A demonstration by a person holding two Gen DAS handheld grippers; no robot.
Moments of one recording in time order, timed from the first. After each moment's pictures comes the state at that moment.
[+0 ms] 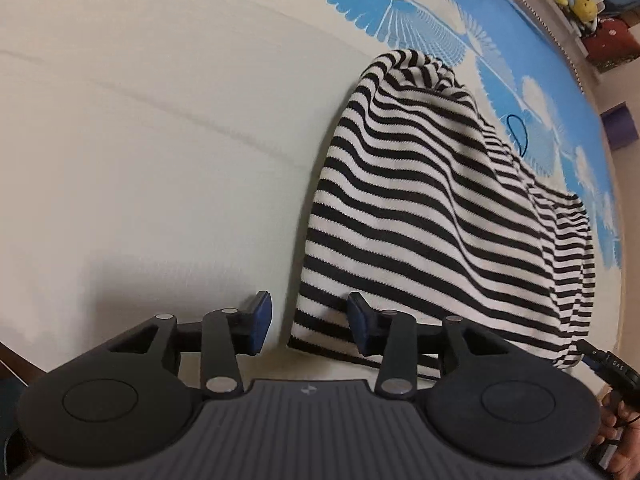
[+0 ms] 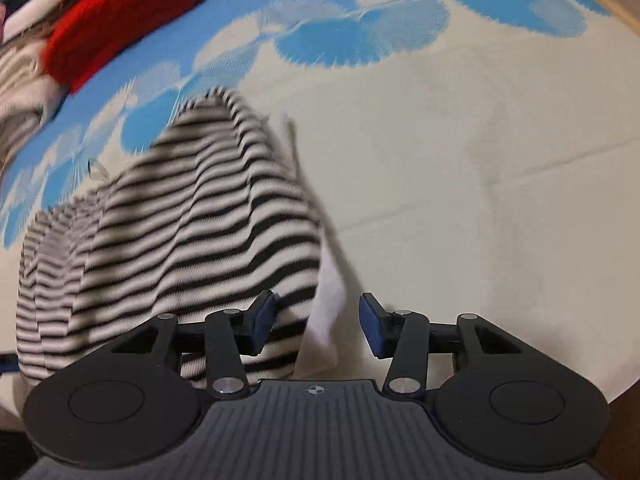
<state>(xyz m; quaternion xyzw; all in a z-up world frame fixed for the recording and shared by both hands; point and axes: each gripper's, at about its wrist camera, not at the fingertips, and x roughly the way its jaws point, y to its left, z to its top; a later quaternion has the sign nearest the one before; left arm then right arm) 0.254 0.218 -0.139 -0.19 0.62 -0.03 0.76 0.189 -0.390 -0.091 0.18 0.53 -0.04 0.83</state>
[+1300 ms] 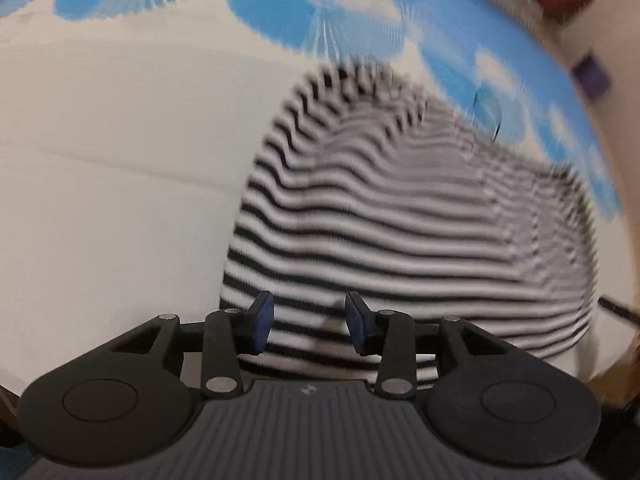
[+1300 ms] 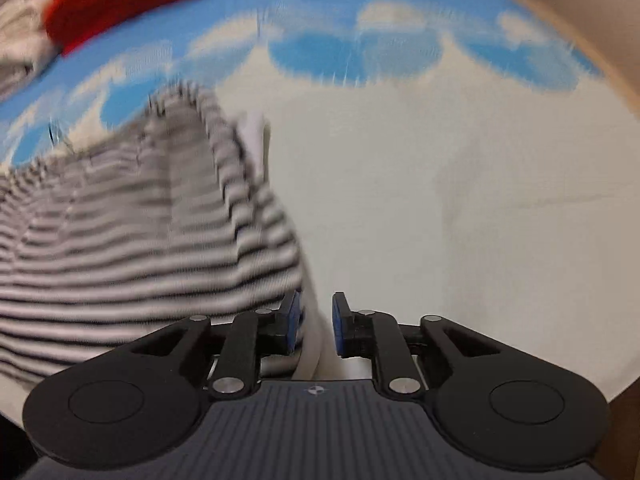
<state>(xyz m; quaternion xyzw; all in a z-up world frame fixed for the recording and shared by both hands) 0.246 0.182 -0.111 -0.13 0.57 -0.08 0.81 0.172 -0.397 -0.077 0.09 0.47 -0.07 0.87</state>
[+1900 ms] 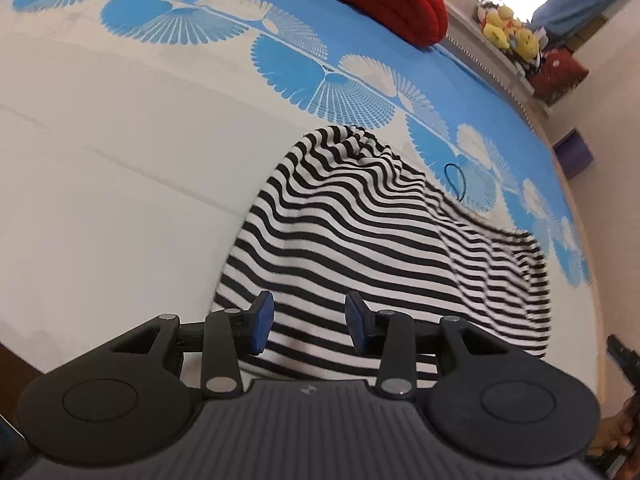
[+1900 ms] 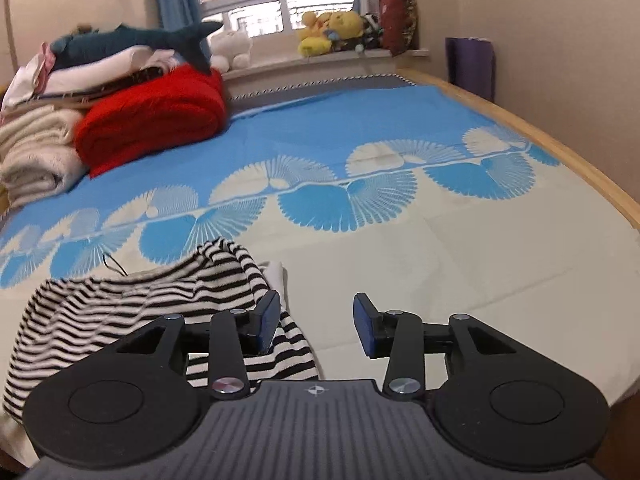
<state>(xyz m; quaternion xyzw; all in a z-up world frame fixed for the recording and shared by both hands) 0.209 0.196 -0.082 -0.21 0.51 -0.06 0.83 0.113 -0.400 -0.004 0.13 0.32 -0.09 0.94</state>
